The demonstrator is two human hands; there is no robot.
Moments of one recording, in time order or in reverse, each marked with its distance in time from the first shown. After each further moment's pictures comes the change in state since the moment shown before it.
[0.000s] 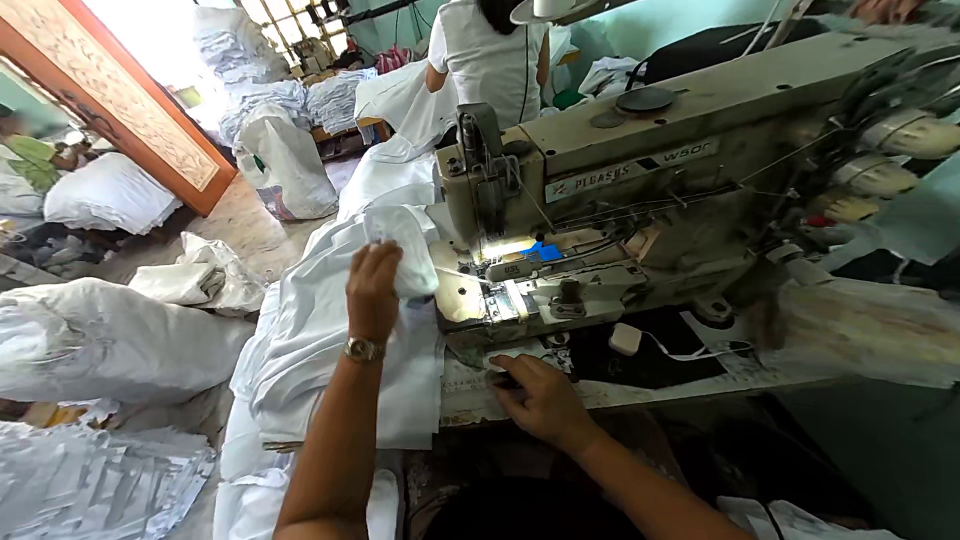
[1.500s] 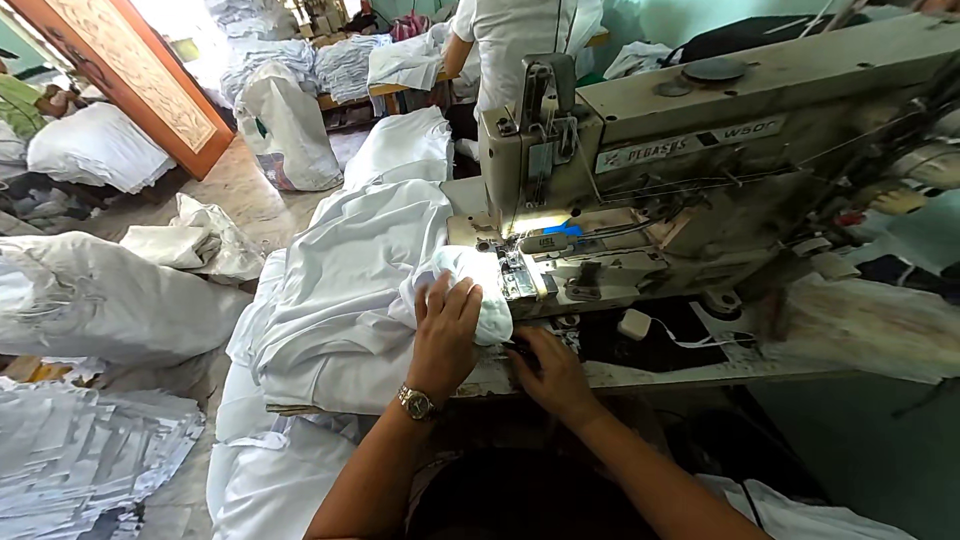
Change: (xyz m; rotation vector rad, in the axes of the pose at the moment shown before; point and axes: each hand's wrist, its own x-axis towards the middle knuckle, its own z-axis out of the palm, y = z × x) left_hand -0.073 0.101 0.002 0.105 -0.312 -0.026; right_hand 0.002 -0.001 -0.001 0.035 0.067 0.039
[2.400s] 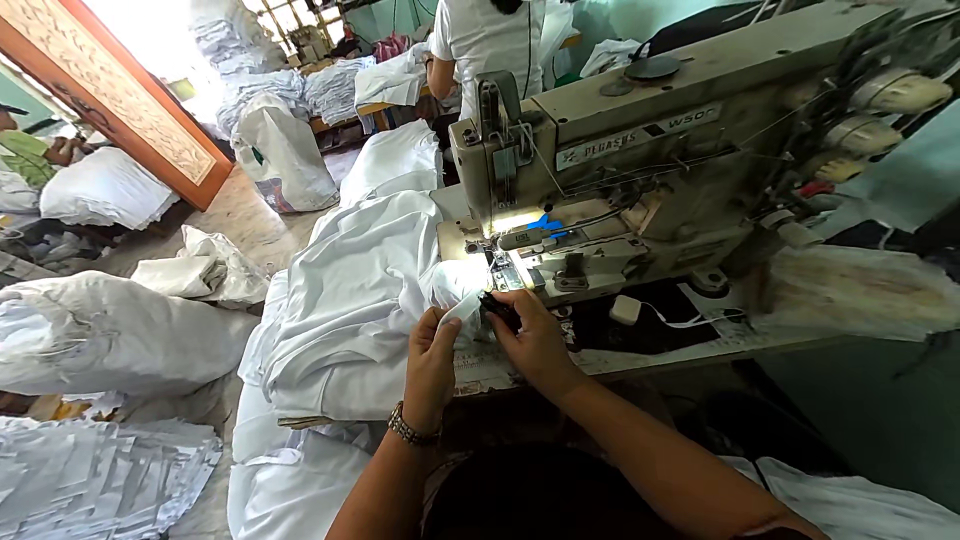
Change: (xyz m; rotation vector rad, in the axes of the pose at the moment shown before) left_hand -0.012 0.019 -0.030 -1.592 0.148 -0.653; right_hand 0.056 -0.050 -0.008 0.226 0.170 0.072
